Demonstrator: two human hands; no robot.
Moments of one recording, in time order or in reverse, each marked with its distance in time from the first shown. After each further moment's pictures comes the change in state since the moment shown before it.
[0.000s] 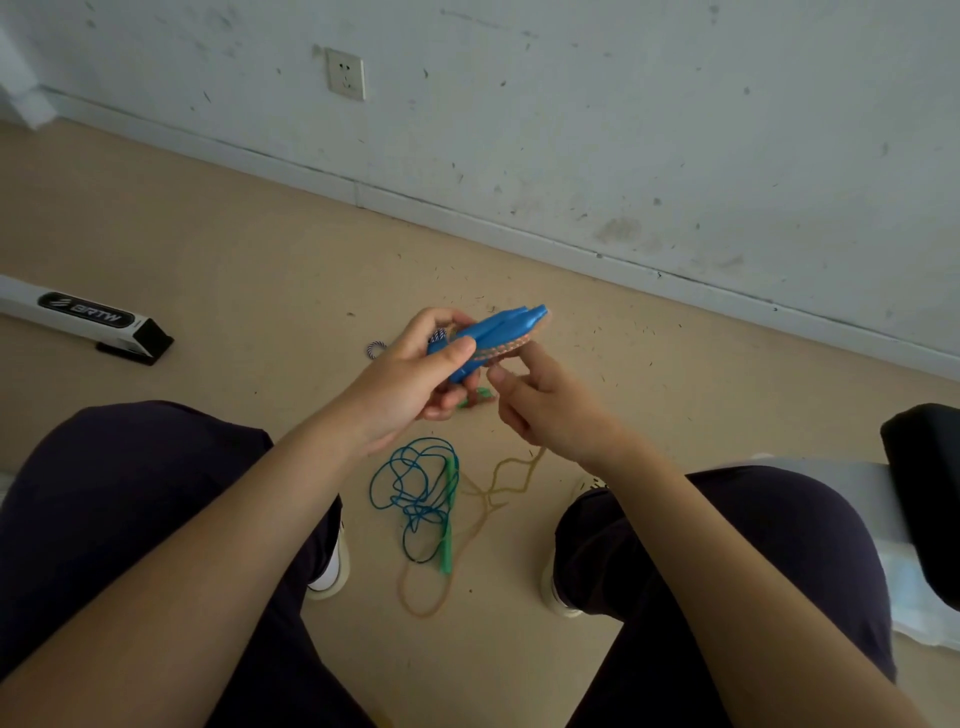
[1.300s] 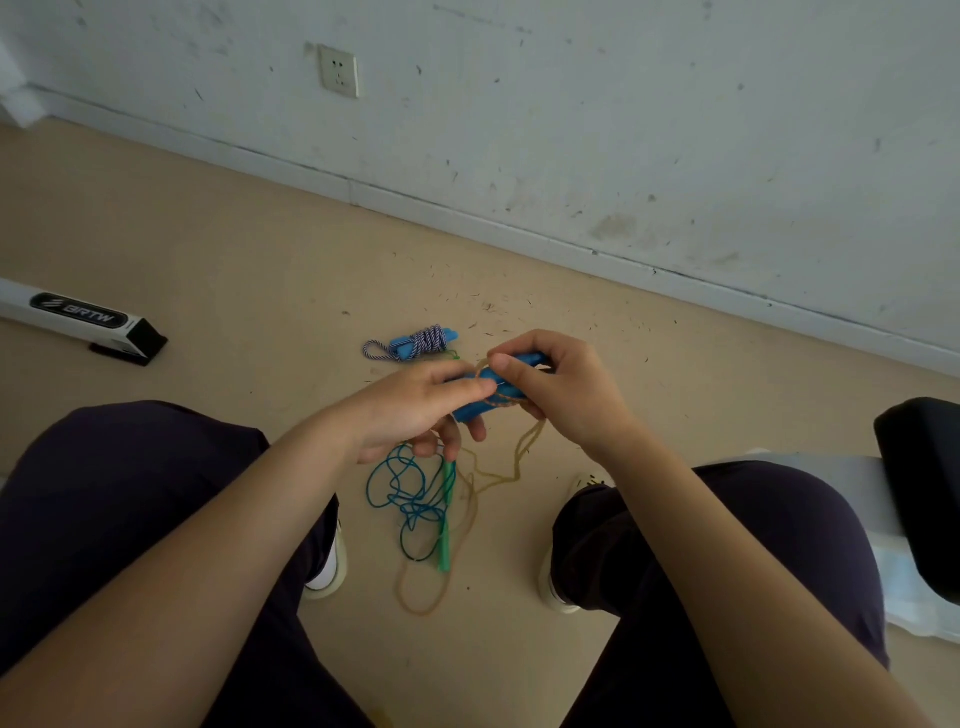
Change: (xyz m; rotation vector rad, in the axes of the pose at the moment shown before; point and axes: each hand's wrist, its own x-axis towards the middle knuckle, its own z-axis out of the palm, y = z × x) left_hand -0.008 0.006 0.008 0.307 -0.173 -0.287; right_hand -0.001 -0.008 -0.010 0.062 0.216 -0.014
